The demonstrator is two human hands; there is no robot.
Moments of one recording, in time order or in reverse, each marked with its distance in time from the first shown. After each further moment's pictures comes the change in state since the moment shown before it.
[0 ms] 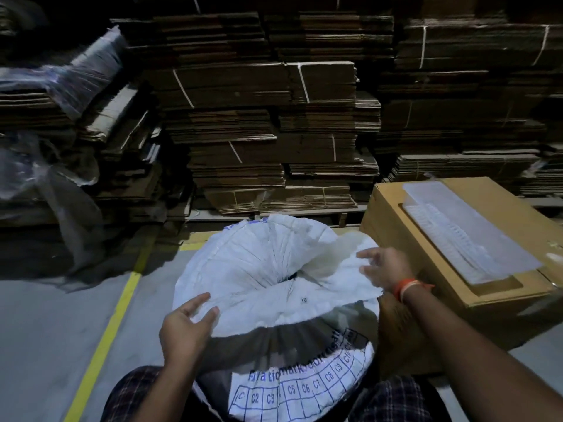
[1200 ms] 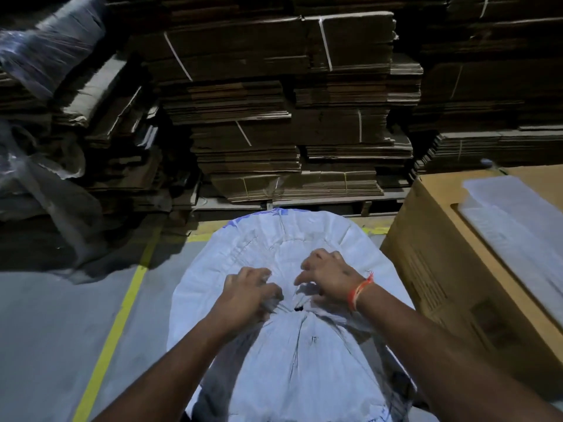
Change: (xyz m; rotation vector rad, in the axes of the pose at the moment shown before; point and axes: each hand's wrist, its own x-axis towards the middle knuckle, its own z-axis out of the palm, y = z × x) left_hand 0.112 0.031 0.106 0.992 -0.609 0.790; right_hand 0.083 -0.071 0.130 -0.784 -0.422 -0.759
